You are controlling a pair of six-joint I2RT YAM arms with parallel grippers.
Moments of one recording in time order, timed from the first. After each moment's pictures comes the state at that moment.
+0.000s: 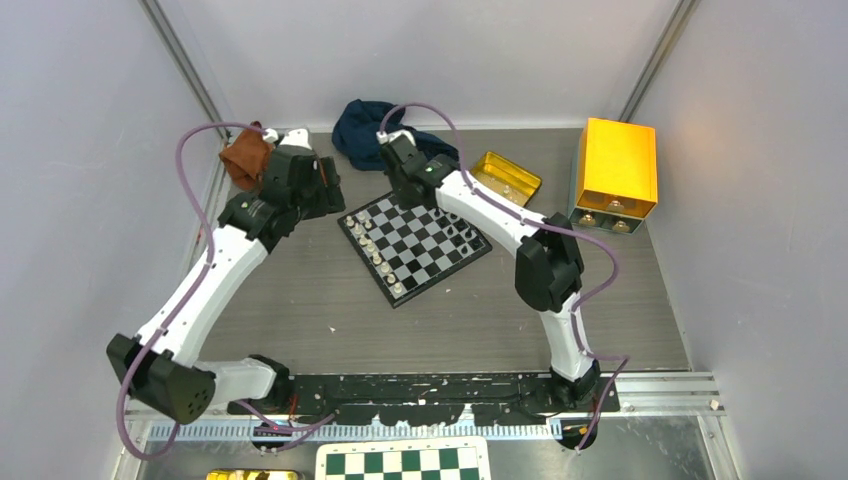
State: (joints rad) left arm -0.42 1.28 1.33 -0.71 -0.27 -0.45; right arm 0.72 2.08 1.91 -0.72 0.29 0.25
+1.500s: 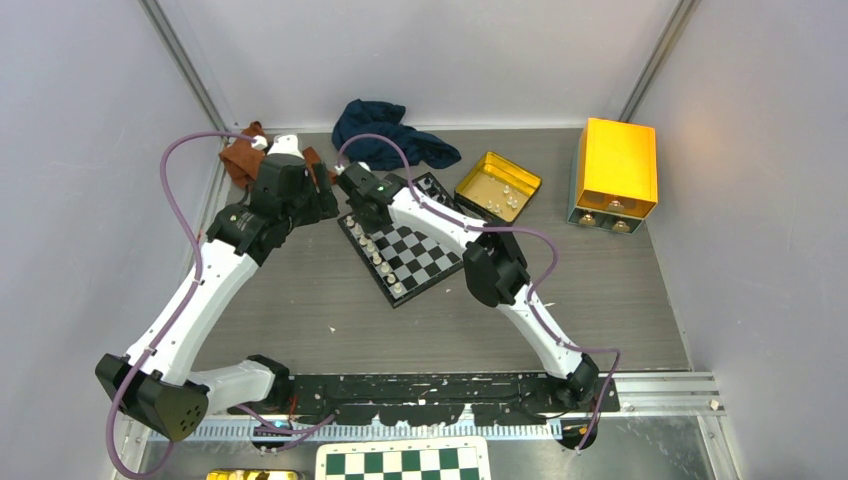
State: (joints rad) left arm -0.42 1.17 1.27 -0.72 -0.30 -0.47; right arm 0.88 2.45 2.28 -0.84 0.22 0.27
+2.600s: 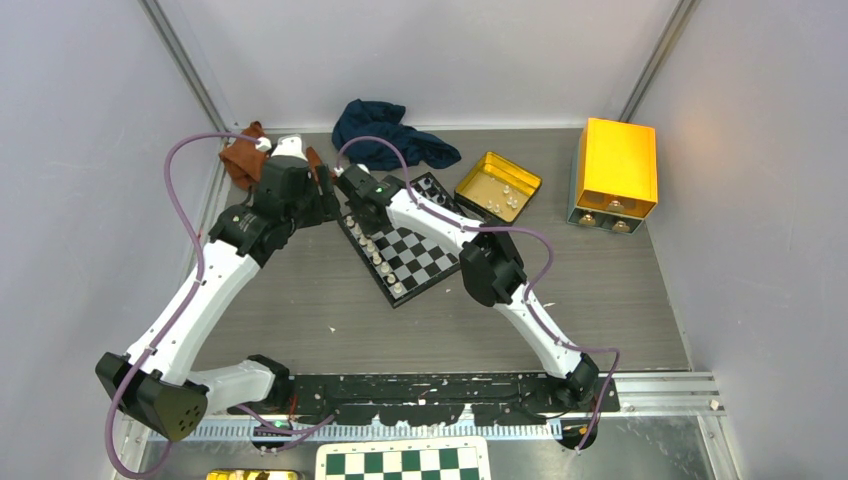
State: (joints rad) left arm -0.44 1.17 1.26 -0.72 -0.30 -0.47; right arm 0.88 2.49 2.30 -0.84 0.21 0.27
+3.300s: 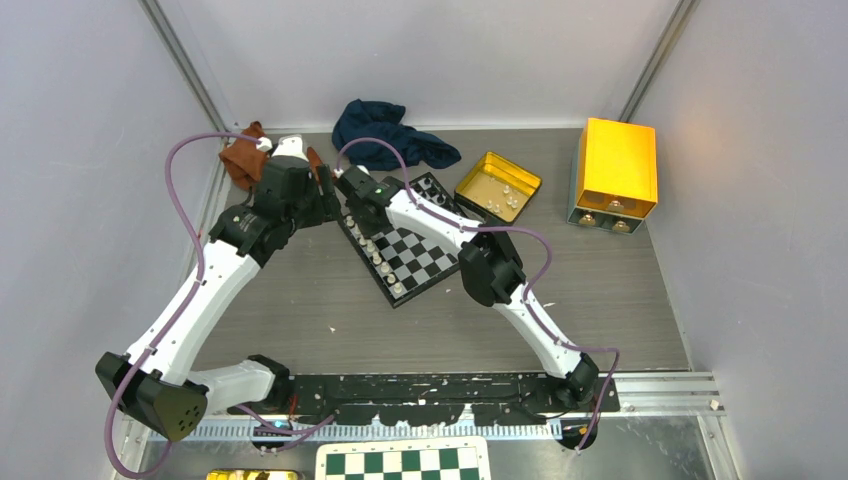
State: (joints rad) left arm -0.44 1.17 1.26 -0.72 -0.30 -0.46; right arm 0.88 2.50 2.31 -0.83 0.21 0.27
